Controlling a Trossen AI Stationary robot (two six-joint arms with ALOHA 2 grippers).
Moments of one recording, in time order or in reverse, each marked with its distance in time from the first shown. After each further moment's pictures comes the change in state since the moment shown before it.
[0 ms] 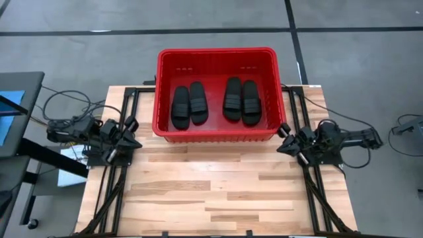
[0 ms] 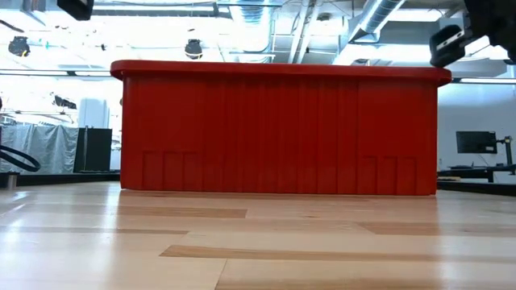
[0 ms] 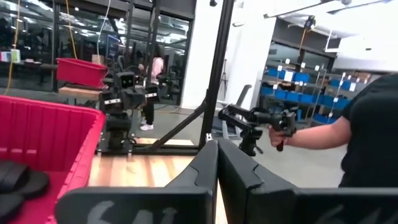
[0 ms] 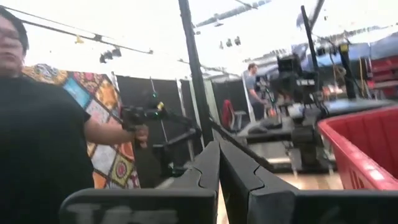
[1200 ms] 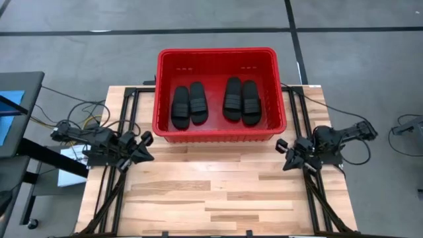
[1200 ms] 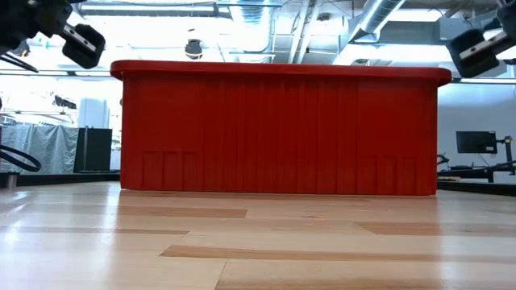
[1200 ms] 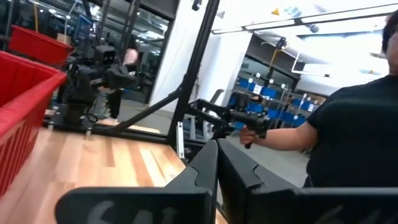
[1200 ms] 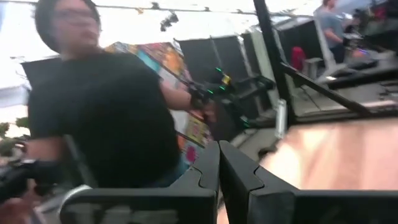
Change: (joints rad) left arm -0.034 -0.037 -0.383 0.406 0.064 -0.174; right arm 0.171 -0.026 -0.042 -0.068 -0.152 0.128
